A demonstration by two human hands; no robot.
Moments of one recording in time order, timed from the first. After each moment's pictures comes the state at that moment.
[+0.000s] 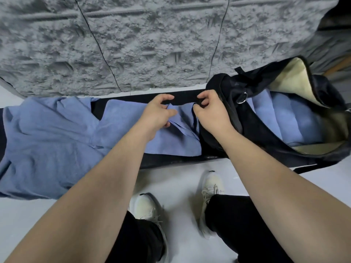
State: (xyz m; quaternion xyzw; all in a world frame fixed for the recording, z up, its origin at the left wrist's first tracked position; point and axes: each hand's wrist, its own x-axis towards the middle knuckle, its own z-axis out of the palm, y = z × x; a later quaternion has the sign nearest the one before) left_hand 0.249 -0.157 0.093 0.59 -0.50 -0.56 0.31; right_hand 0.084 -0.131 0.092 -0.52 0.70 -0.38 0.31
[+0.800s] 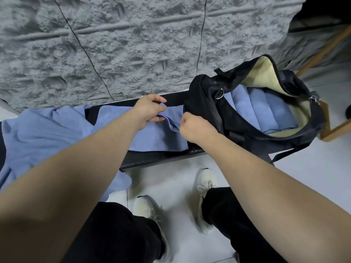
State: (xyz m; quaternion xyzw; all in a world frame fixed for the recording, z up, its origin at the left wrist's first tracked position) left_hand 0.238 -0.164 0.116 0.60 -0.51 -0.57 0.24; right_hand 0.091 -0.081 0.114 -0.60 0.73 -0.05 0.31
